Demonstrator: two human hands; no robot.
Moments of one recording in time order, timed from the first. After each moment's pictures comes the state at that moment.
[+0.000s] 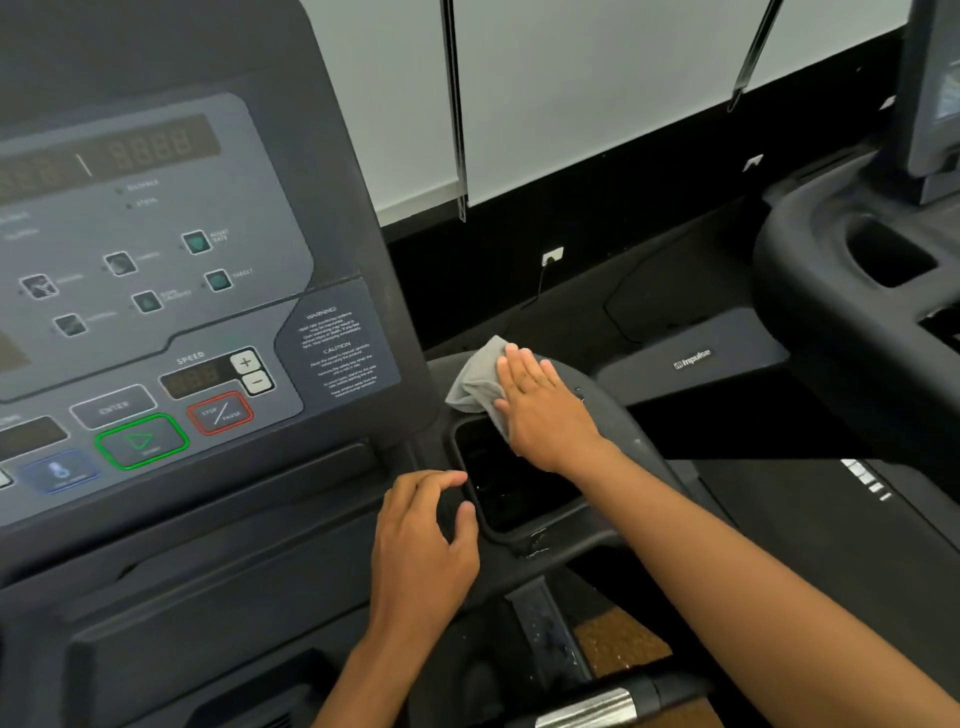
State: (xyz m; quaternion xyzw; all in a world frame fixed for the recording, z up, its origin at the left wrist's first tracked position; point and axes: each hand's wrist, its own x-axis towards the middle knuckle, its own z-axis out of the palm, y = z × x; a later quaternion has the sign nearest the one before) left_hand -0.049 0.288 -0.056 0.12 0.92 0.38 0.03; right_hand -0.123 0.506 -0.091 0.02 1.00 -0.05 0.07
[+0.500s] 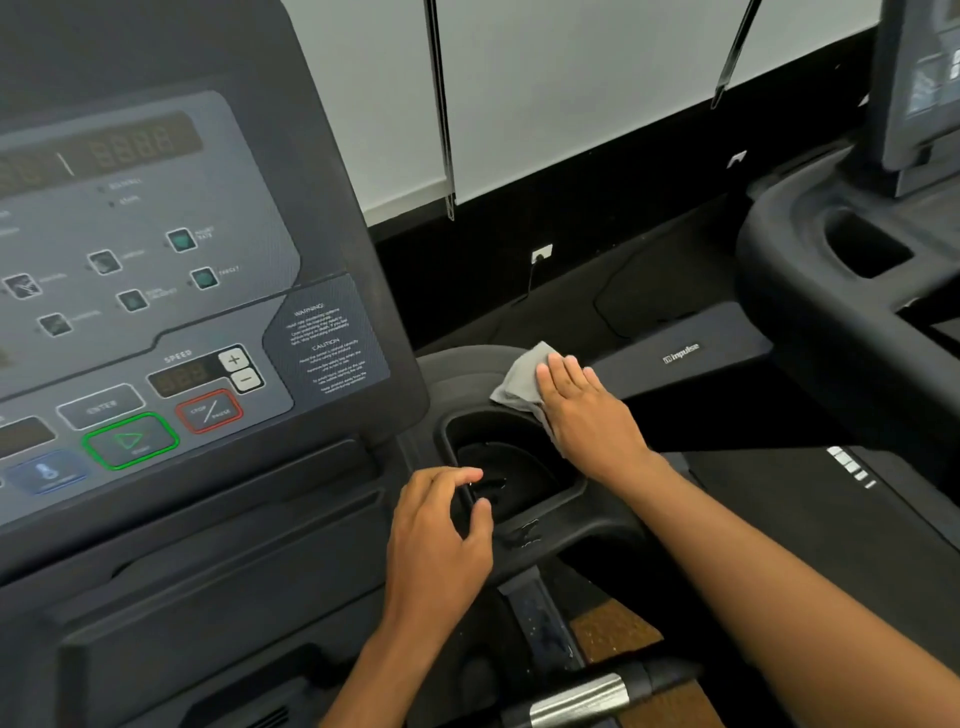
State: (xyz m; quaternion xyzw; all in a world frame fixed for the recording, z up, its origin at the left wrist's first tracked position) left_hand -0.040 0.303 -0.056 0.14 0.90 0.41 0.06; right_hand -0.077 0.548 -0.096 0.04 1.00 -0.01 0.02
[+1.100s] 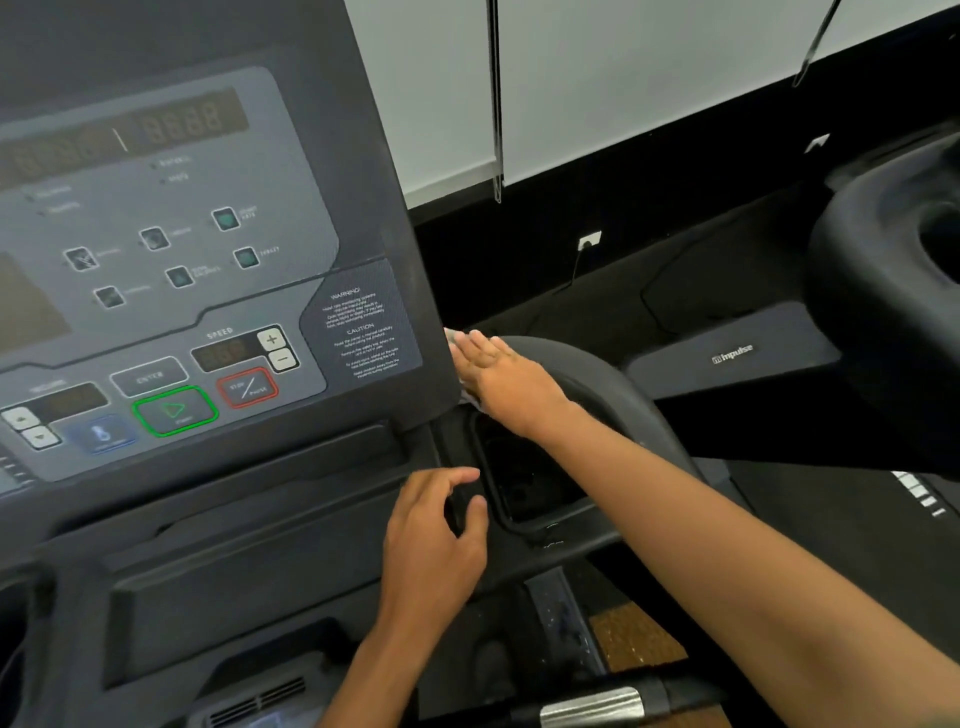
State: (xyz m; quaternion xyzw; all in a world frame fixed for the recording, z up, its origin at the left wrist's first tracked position) left_hand -0.043 0.284 -0.062 0.08 0.91 0.41 0.04; right_hand -0.175 0.473 -0.089 -0.16 0.99 -0.04 0.02
